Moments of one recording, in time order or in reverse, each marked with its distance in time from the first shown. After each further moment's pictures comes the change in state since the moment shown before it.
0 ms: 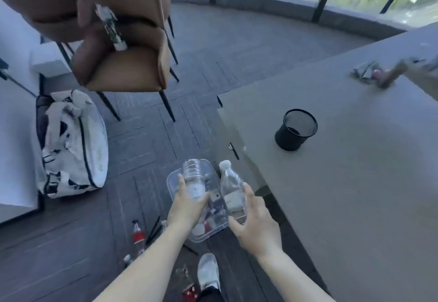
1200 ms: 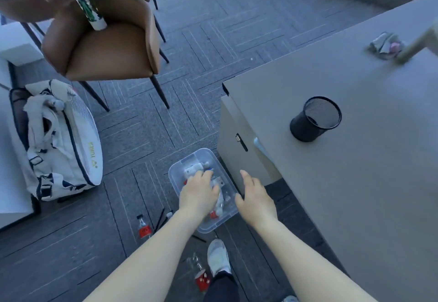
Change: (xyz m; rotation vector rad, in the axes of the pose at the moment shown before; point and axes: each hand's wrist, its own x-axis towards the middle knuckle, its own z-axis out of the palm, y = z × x) left_hand 0.052 0.016 -0.019 0.436 -0.123 0.388; right_hand 0.080 -0.026 0.046 -0.115 -0.127 0.139
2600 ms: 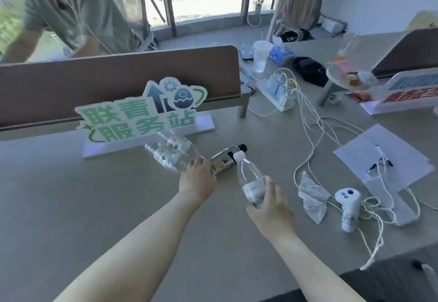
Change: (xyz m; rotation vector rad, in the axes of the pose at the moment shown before) left_hand -0.361 0.617 0.376 0.525 -0.234 1.263; right_hand -0.520 0.537 -0.117 0.570 0.928 1.120
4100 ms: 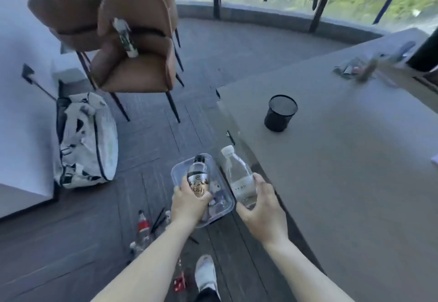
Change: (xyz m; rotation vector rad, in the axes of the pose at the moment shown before) left_hand -0.571 -0.396 0.031 -0.751 0.639 -1.629; right_hand -0.405 -0.283 0.311 -0.077 -0.829 -1.222
